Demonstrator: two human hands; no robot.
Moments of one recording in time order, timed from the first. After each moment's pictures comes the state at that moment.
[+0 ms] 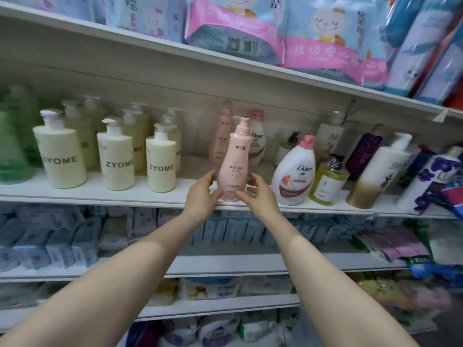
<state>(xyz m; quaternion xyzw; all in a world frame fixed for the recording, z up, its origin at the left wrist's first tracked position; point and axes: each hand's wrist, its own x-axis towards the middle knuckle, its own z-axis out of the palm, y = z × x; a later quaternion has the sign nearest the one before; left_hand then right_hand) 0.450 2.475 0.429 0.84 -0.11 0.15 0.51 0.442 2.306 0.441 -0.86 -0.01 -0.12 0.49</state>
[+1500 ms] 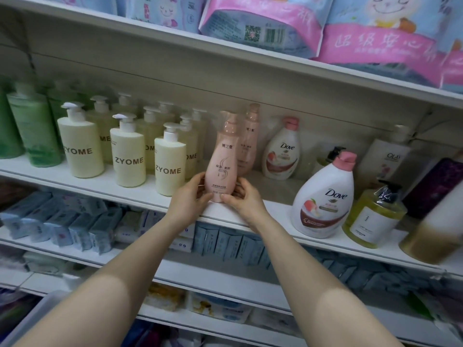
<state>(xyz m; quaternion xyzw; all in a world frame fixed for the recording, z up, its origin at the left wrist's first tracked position) 0.487 2.503 0.405 0.86 -0.03 0.23 0.46 0.527 2.333 0.420 -0.77 -0.16 0.04 0.62</state>
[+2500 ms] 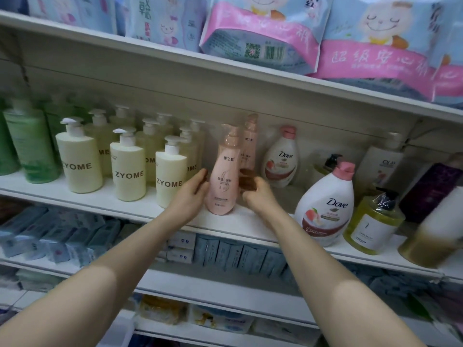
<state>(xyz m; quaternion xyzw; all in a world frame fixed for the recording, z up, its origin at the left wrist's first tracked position) 0.484 2.510 0.451 0.82 -0.05 0.16 0.55 0.537 2.327 0.464 -0.81 -0.09 0.01 0.58</state>
